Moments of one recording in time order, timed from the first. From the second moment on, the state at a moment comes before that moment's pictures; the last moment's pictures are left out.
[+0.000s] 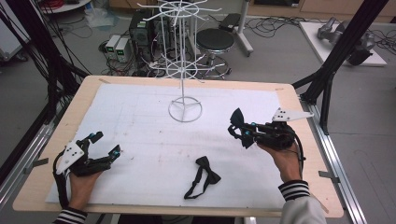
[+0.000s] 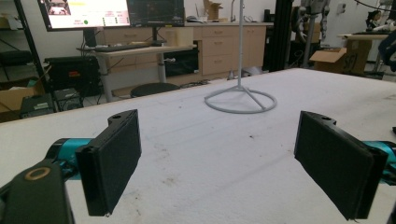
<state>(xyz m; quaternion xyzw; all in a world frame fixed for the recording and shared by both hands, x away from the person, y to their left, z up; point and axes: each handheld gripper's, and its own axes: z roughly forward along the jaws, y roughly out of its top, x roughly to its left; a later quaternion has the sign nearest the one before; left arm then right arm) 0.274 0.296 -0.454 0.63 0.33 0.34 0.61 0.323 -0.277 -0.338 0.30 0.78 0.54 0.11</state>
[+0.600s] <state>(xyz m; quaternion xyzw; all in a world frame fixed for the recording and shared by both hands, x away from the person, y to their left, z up) 0.274 0.296 -0.454 0.63 0.33 0.34 0.61 0.345 -0.255 -0.318 0.33 0.73 0.58 0.15</state>
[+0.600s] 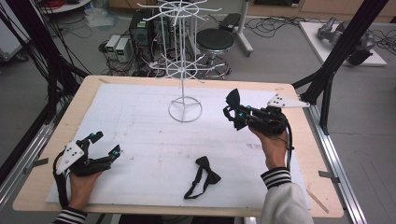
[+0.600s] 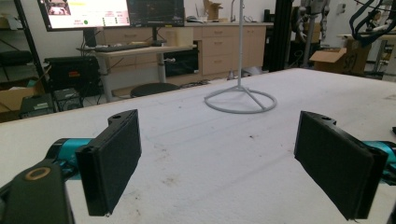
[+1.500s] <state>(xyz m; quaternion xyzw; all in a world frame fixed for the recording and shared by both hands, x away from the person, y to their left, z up) 0.274 0.296 -0.454 0.63 0.33 0.34 0.61 0.382 -0.219 -0.285 0.33 0.72 0.58 0.18</state>
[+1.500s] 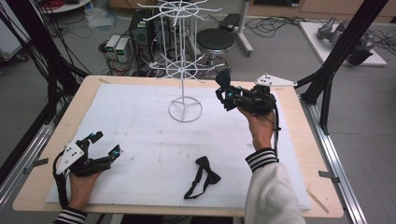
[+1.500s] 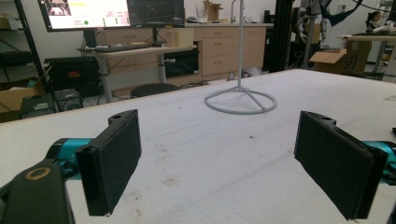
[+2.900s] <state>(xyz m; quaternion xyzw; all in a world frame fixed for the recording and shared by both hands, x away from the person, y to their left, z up) 0.274 0.298 -0.455 0.63 0.33 0.34 0.62 0.408 -0.160 -0.268 0.33 0.73 0.57 0.20</state>
